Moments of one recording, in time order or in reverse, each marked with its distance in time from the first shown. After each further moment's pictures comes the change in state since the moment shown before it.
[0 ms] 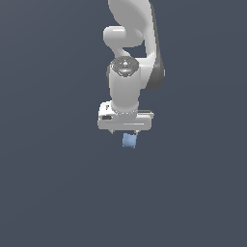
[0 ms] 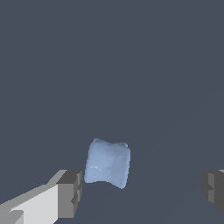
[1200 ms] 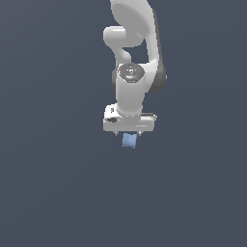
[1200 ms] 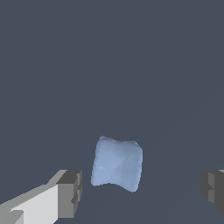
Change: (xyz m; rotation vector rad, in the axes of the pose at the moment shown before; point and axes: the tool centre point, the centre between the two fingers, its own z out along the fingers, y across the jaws) arm -0.008 -0.015 0.021 -0.003 -0.005 0.000
